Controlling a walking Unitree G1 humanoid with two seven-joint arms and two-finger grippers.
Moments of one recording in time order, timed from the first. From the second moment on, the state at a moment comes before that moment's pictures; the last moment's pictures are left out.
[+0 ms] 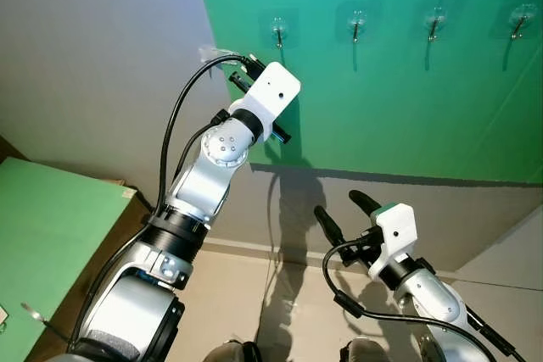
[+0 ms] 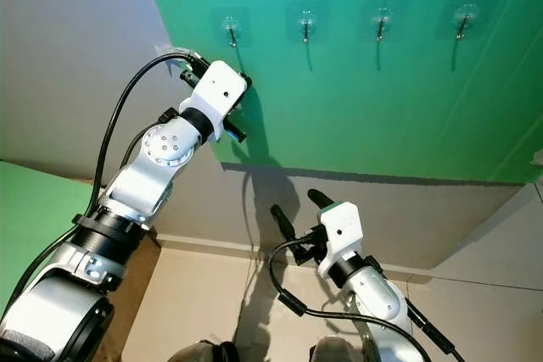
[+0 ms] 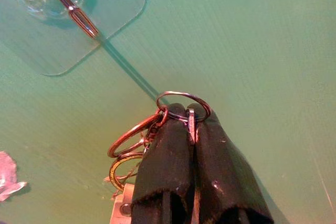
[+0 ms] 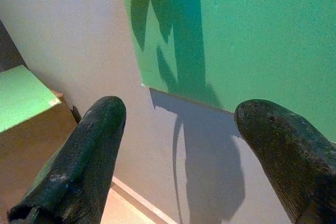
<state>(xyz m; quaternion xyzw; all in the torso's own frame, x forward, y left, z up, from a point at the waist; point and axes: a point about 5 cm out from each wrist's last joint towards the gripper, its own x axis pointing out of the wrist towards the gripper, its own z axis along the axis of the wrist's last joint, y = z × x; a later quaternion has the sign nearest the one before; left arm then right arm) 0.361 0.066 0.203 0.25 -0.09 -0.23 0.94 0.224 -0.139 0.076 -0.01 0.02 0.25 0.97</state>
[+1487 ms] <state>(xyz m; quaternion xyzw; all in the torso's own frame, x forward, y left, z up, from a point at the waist) 0.370 0.071 0.242 0.27 -0.11 -0.18 0.94 0.224 -0.139 0.076 -0.01 0.02 0.26 0.97</state>
